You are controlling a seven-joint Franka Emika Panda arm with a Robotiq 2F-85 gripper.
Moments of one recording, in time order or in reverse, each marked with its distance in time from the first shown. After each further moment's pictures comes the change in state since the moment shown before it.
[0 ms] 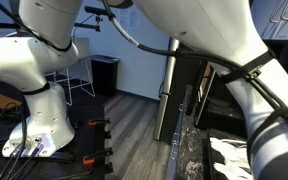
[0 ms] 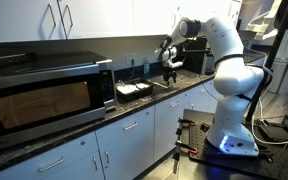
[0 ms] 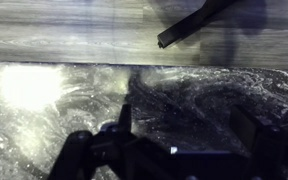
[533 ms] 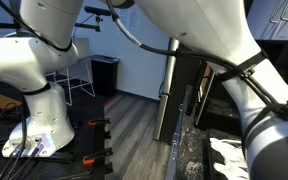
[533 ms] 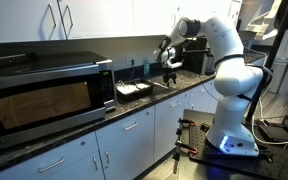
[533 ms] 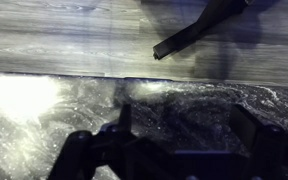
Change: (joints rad) arm 0.030 -0.007 -0.006 -0.019 -0.007 -0.051 -0.004
